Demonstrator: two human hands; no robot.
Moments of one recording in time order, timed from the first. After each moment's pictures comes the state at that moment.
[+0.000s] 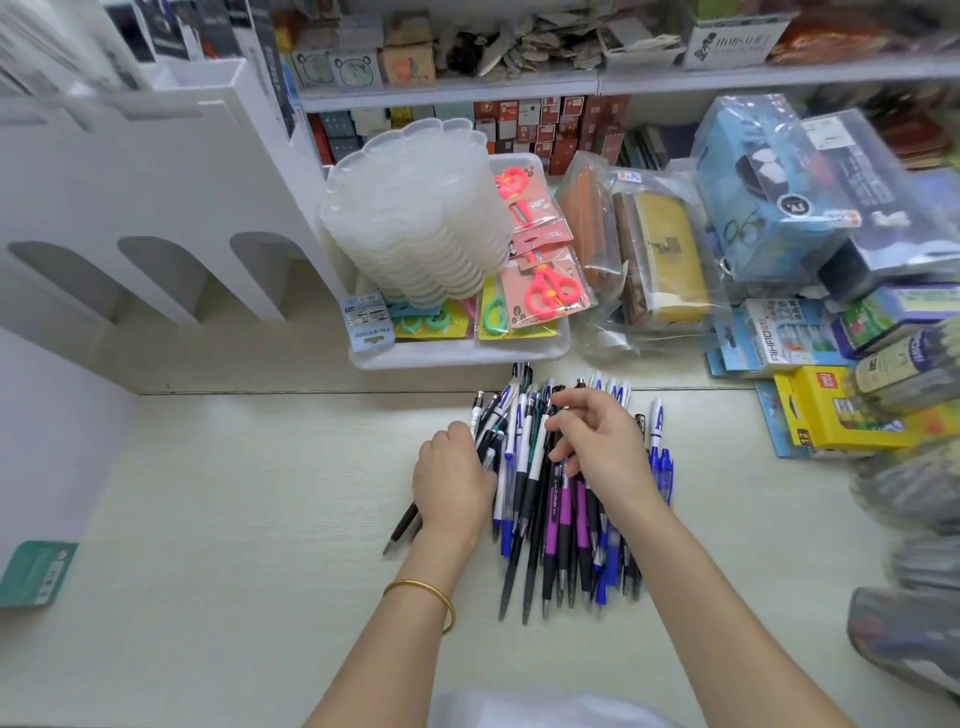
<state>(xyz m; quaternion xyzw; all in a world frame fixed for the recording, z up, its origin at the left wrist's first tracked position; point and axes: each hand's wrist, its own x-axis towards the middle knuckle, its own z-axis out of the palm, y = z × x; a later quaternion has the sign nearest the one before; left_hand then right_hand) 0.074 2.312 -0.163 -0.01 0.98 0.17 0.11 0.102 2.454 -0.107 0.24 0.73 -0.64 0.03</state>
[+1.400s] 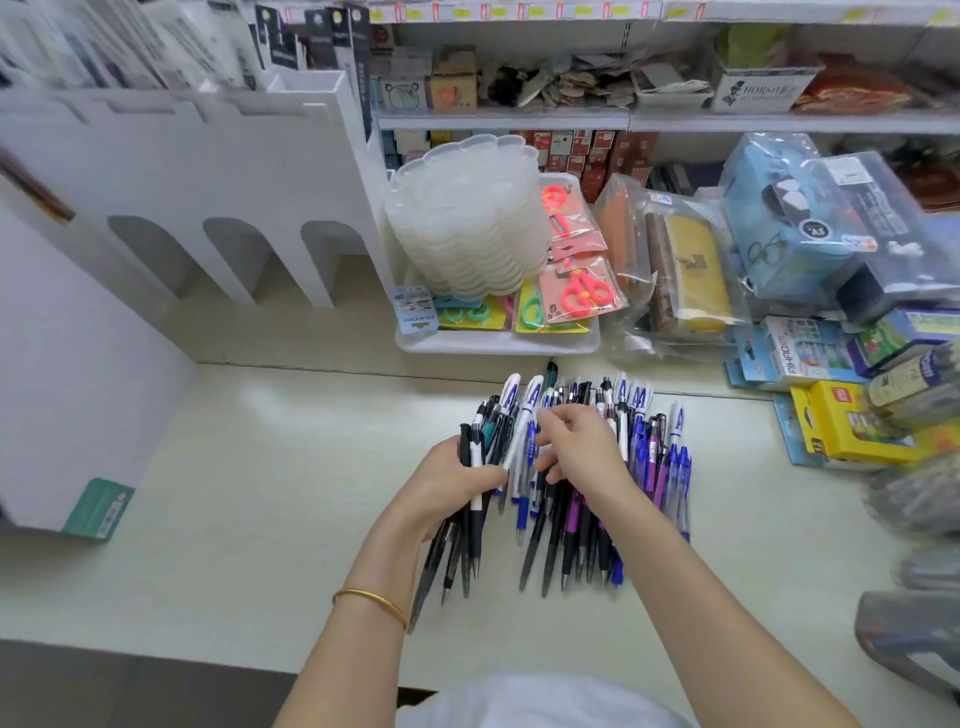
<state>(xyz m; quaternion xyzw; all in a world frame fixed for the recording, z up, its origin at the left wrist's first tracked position) 0.100 2.258 -0.115 -0.06 0.77 0.55 0.30 0.107 2.415 -0.109 0.22 0.77 -0.59 0.10</state>
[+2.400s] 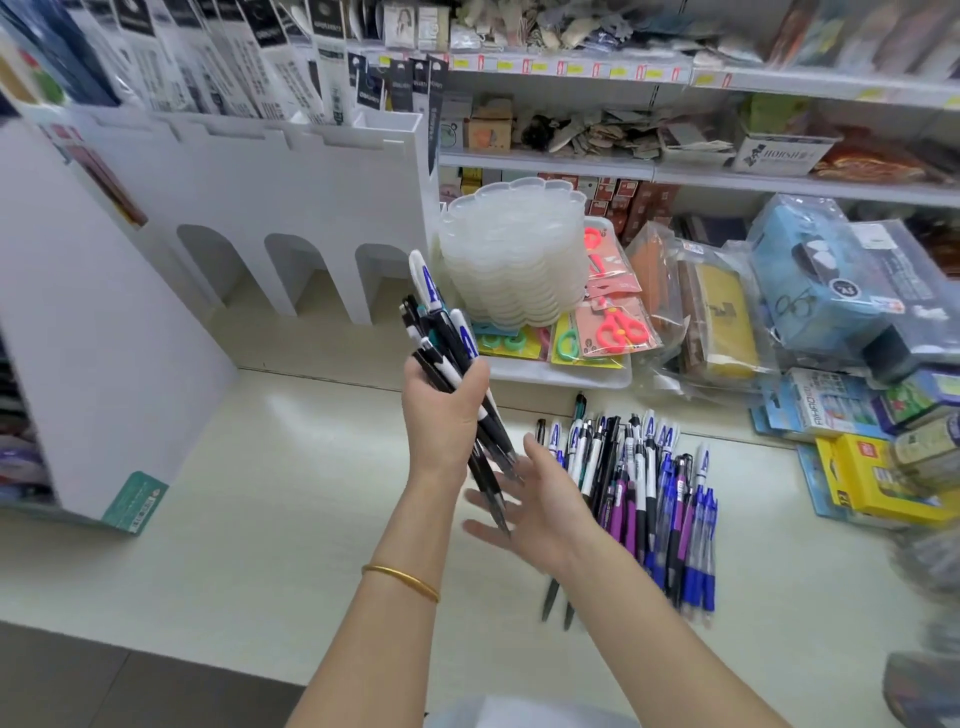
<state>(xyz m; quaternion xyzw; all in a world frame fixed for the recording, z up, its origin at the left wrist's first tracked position) 0.074 2.252 -0.049 -0.14 0.65 0.74 -0.10 0.121 2.345 -0.092 0.32 0.43 -0.81 0.25</state>
